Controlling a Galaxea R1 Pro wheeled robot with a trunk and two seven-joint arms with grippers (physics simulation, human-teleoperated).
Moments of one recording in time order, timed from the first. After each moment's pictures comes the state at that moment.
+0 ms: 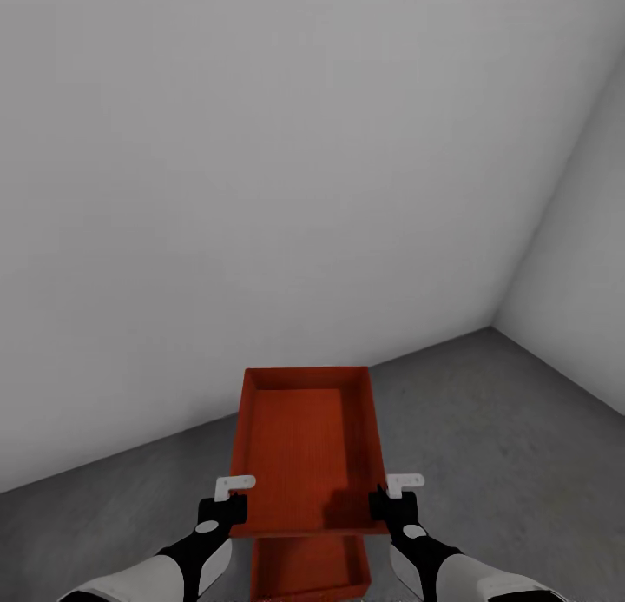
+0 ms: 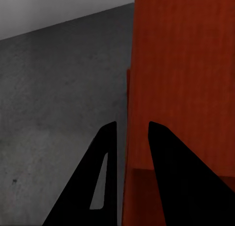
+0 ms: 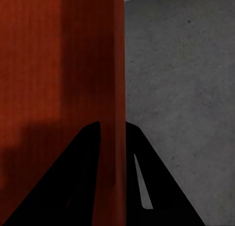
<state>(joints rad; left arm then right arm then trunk) -0.66 -0.10 -0.25 -0.07 0.26 -0.20 0.22 -0.68 0.12 0.06 -0.01 0.00 -0.34 -0.15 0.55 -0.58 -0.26</state>
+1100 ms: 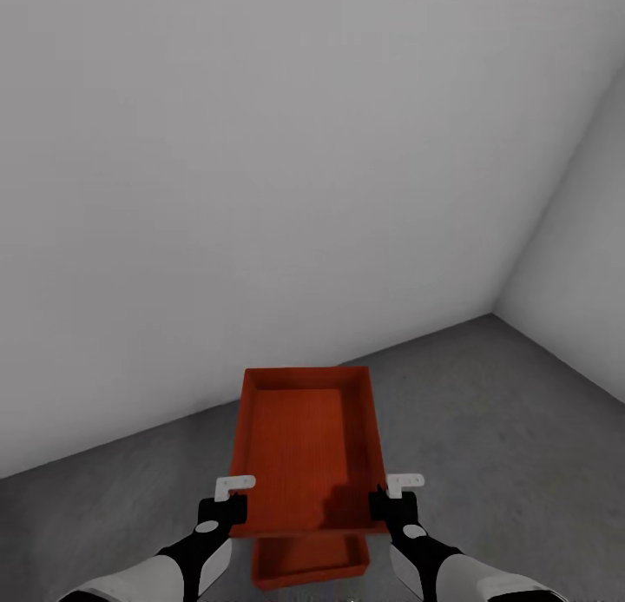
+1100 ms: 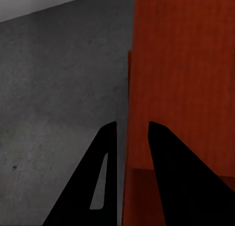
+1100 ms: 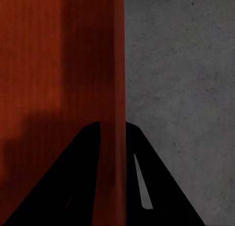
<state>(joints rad) -0.66 -0.10 -0.25 -0.07 0.26 -0.20 0.22 -0.68 0.12 0.06 -0.01 0.00 -0.34 -0.15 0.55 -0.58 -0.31</state>
